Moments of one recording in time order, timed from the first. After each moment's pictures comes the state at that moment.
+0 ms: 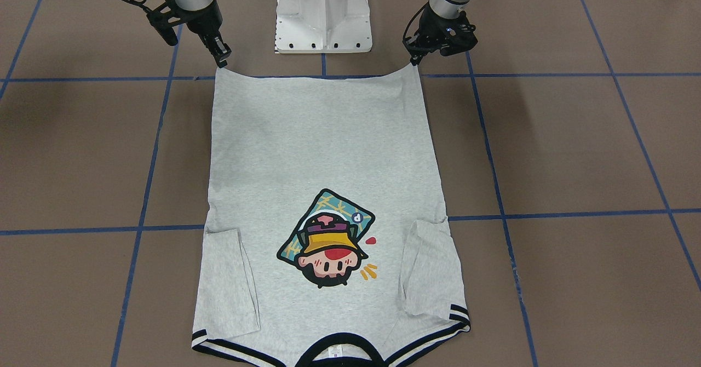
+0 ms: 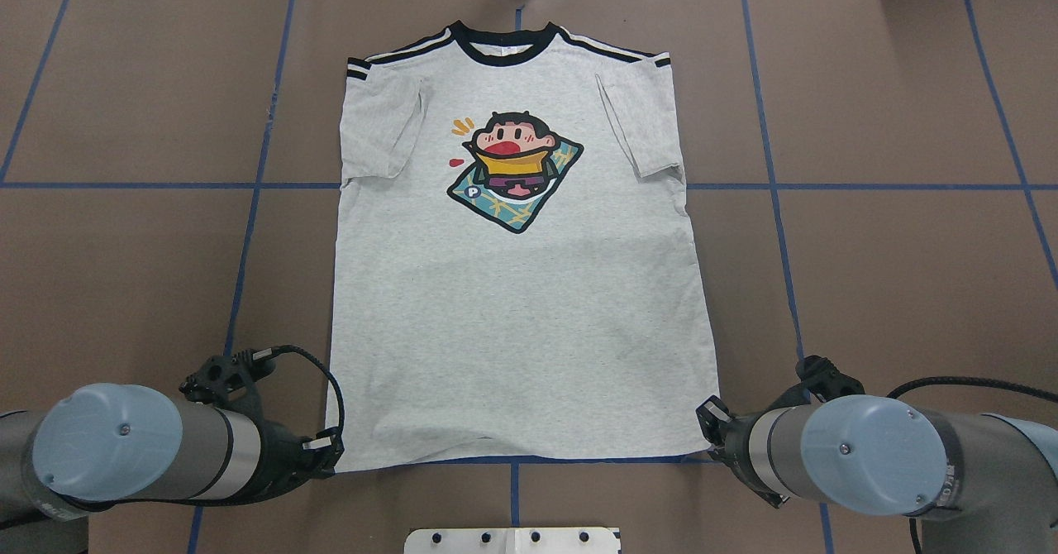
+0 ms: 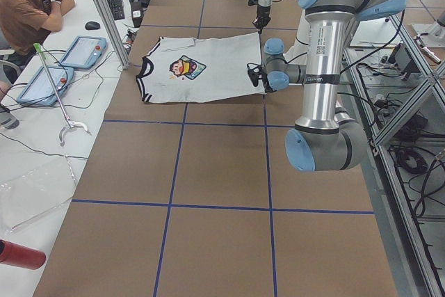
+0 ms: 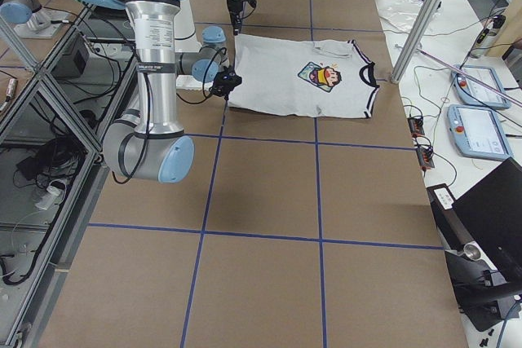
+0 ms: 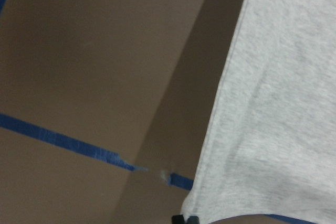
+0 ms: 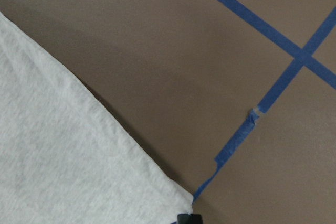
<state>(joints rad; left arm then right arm) -0.22 -1.64 -2.15 -1.91 -1.80 -1.84 0.17 -1.53 2.24 -1.48 1.66 2.37</state>
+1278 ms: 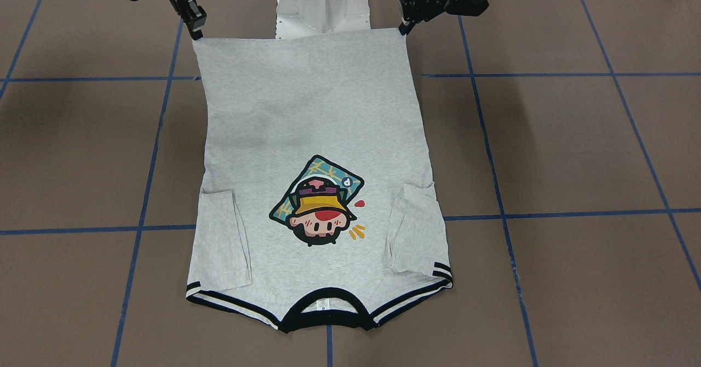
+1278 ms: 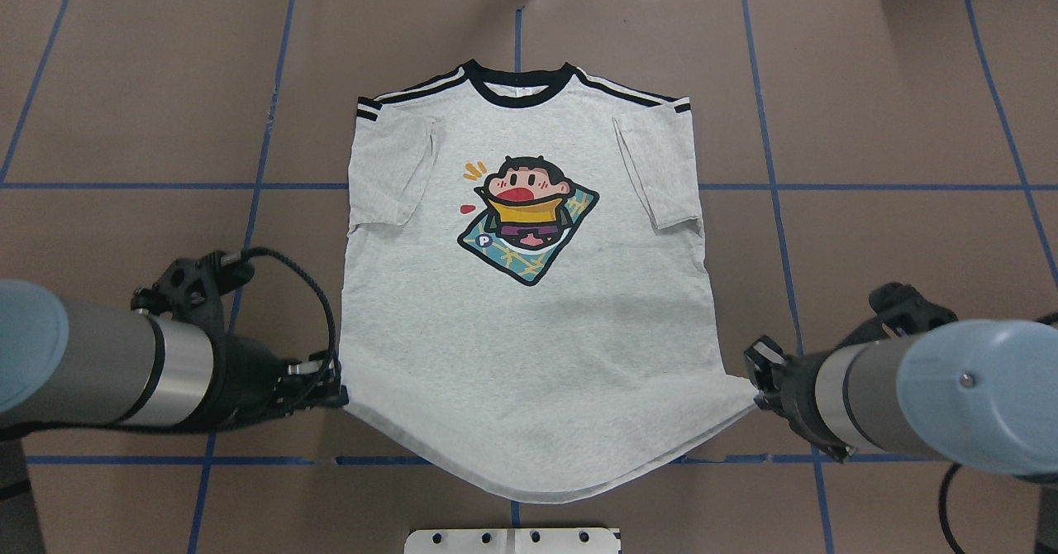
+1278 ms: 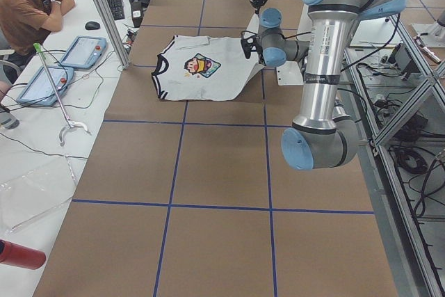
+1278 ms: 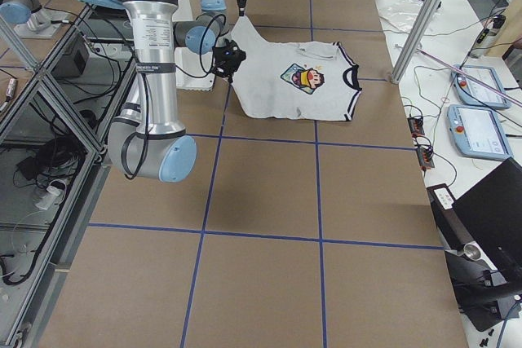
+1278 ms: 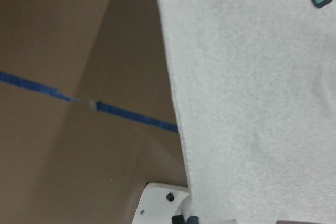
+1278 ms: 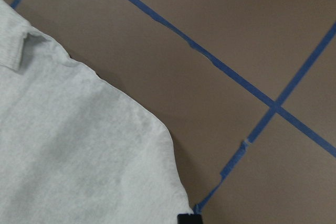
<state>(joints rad) -0.44 -1.76 -2.27 -1.83 -1.90 -1.67 0.35 -1.39 2.44 -1.86 1.67 2.21</state>
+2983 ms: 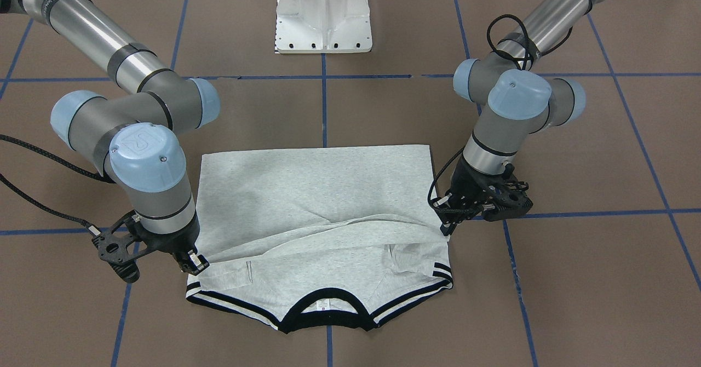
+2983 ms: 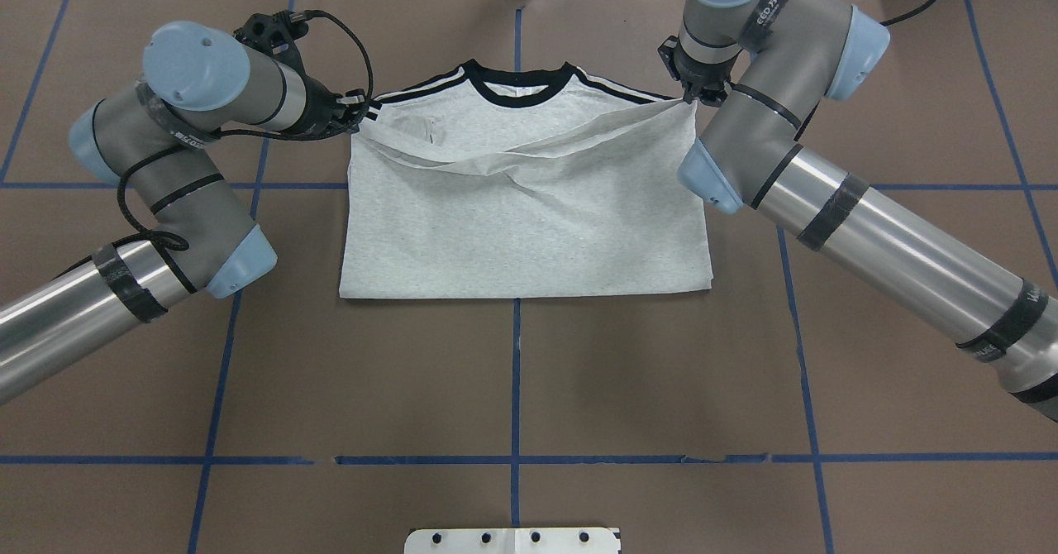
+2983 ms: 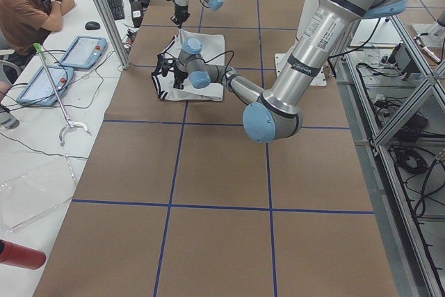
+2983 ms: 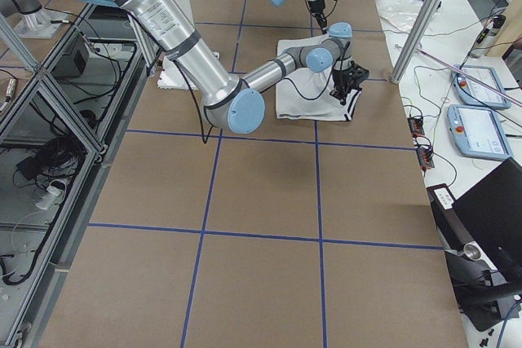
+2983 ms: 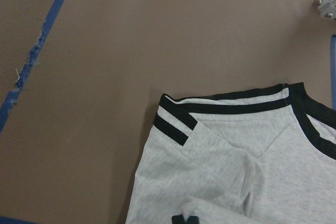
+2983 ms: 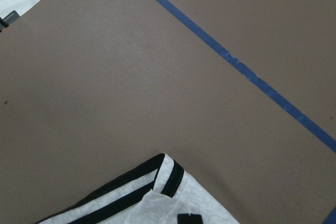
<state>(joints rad) -0.80 -2.16 -1.38 -2.20 -1.83 -1.37 0.86 -0.79 1.24 -1.41 1.84 1.70</state>
